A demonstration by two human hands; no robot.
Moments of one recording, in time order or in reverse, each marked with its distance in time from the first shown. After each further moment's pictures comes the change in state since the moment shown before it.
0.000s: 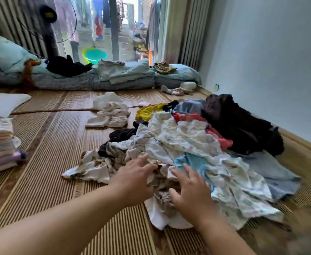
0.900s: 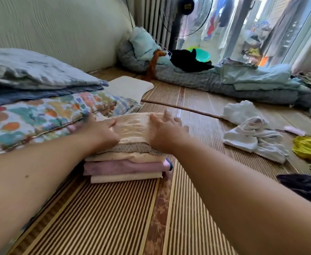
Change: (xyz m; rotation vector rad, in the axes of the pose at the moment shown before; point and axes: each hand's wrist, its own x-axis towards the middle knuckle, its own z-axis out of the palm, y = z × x) left_hand -0.108 -0.523 -0.117 -0.151 0.236 -1.054; right_hand 0.266 -0.497 0.229 -0.188 -0.276 -0.626
